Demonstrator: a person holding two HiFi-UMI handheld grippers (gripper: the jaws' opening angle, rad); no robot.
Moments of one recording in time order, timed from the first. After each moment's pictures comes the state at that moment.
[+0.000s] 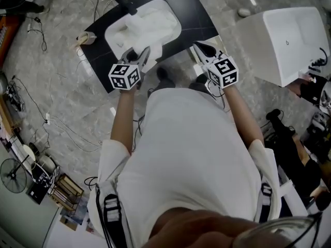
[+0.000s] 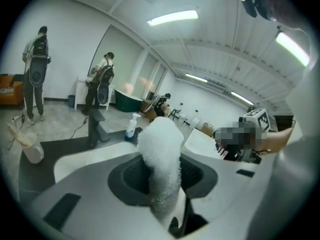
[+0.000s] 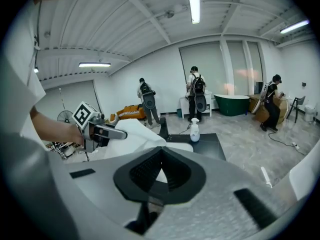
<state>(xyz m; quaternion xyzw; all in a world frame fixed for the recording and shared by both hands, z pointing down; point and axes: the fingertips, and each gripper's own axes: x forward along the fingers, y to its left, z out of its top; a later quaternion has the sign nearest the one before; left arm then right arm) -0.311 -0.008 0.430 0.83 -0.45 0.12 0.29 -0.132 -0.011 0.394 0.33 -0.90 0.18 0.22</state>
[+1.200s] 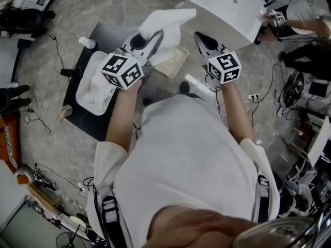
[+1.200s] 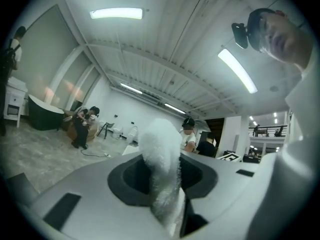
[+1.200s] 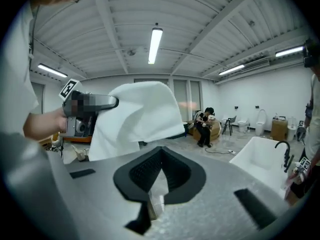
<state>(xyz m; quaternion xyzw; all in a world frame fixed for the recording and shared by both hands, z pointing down) 0.119 -0.004 0.178 0.98 -0.12 -0.01 0.17 0.226 0.047 0.265 0.62 -0.77 0.11 0.10</state>
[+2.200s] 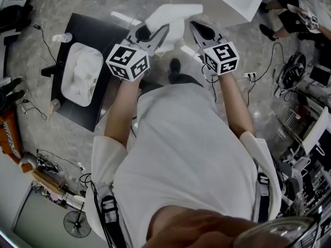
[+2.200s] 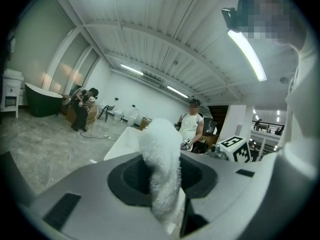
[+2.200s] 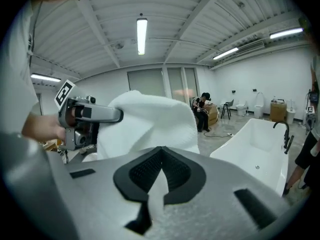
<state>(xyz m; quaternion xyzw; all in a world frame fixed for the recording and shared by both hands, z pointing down) 0.266 0.020 0.292 0.97 -0.11 0.09 0.21 0.336 0.058 0.352 0.61 -0.76 0.18 0.11</state>
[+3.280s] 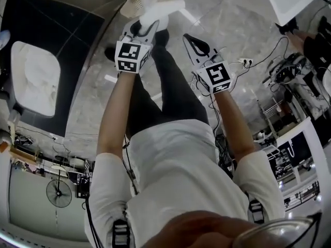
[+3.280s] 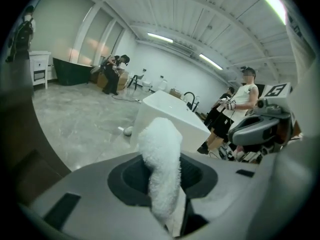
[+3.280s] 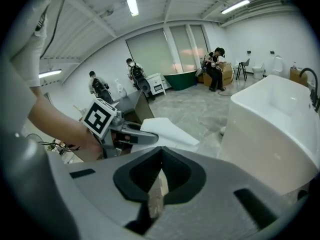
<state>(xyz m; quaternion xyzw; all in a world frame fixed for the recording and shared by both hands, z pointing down) 0.232 -0.032 0.786 0.90 -0.22 0.25 0.28 0.287 0.044 0.721 0.50 -0.77 0.32 0.22</state>
